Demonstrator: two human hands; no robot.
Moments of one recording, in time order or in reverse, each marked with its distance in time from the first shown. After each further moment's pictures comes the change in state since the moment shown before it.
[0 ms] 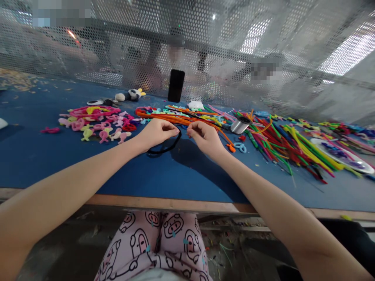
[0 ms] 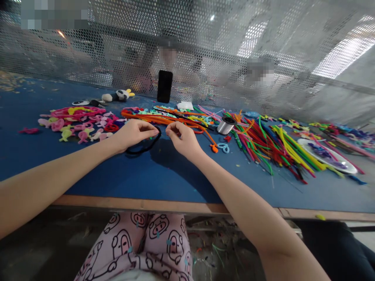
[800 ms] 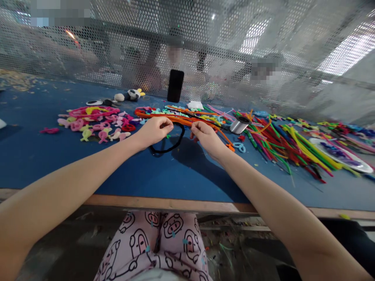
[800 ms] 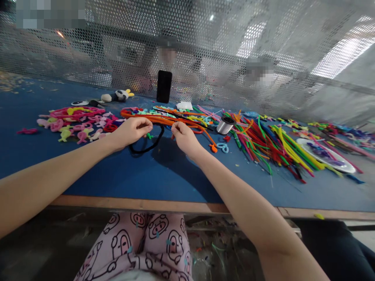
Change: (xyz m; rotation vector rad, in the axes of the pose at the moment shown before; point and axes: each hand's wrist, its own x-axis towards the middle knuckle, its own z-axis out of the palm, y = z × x) left_hand 0.008 -0.012 -0.004 0.125 0.036 0.112; right_hand 0.005 0.015 -0.001 0.160 -0.008 0.260
